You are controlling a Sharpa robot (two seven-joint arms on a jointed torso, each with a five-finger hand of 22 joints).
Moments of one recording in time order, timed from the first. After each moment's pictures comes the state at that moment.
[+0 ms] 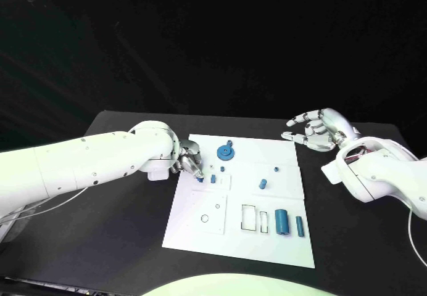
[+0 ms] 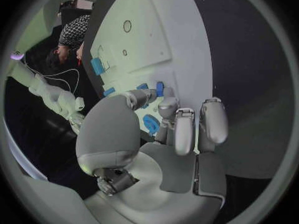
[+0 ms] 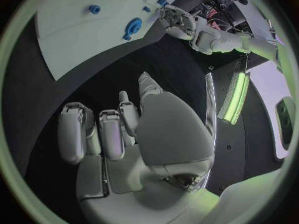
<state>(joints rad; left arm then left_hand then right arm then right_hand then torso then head) 1.24 -0.79 -0.06 1.47 -1.12 0.25 -0.49 1.12 -0.20 0.79 0.16 0.33 0.89 0.07 0.68 0.83 1.29 -0.01 1.18 0.96 1.47 -0.06 1.51 1.31 0.09 1.33 0.05 1.42 1.26 1.31 -0.87 -0.19 1.56 -0.88 -0.62 0.01 1.41 -0.11 0.08 0.29 0.13 0.87 0.16 0.20 0.40 1.36 0.07 1.29 1.31 1.47 0.01 1.47 1.31 0.03 1.46 0.11 1.35 1.31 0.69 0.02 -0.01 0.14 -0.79</state>
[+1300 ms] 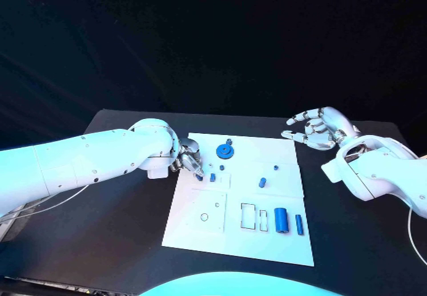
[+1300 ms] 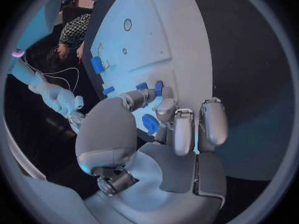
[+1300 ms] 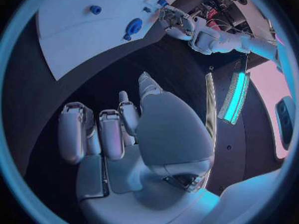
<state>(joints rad) 1.24 -0.79 -0.06 1.46 -1.10 0.25 -0.49 1.05 -0.21 0.81 0.09 0.32 0.91 0.05 0.68 0.84 1.32 -0.03 1.20 0.99 1.47 -0.08 1.52 1.31 0.09 1.34 0.04 1.42 1.27 1.31 -0.88 -0.19 1.56 -0.88 -0.62 0.01 1.41 -0.11 0.08 0.29 0.13 0.86 0.16 0.20 0.40 1.36 0.08 1.28 1.31 1.47 0.01 1.47 1.31 0.05 1.46 0.11 1.35 1.31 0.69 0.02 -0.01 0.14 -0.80</state>
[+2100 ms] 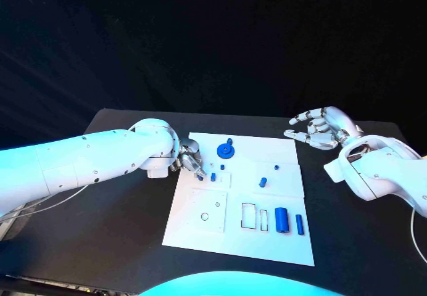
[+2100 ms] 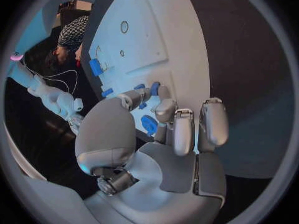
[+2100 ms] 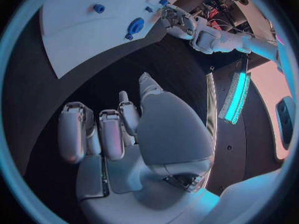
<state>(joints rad) 1.24 -0.79 -0.06 1.46 -1.13 0.26 -0.49 1.01 -0.24 0.68 0.16 0.32 0.94 0.03 0.65 0.82 1.32 -0.03 1.20 1.00 1.47 -0.08 1.52 1.31 0.08 1.35 0.03 1.42 1.27 1.31 -0.89 -0.19 1.56 -0.88 -0.62 0.00 1.41 -0.11 0.08 0.29 0.13 0.86 0.16 0.20 0.40 1.36 0.08 1.28 1.30 1.47 0.01 1.47 1.31 0.05 1.46 0.11 1.34 1.31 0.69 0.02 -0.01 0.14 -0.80</state>
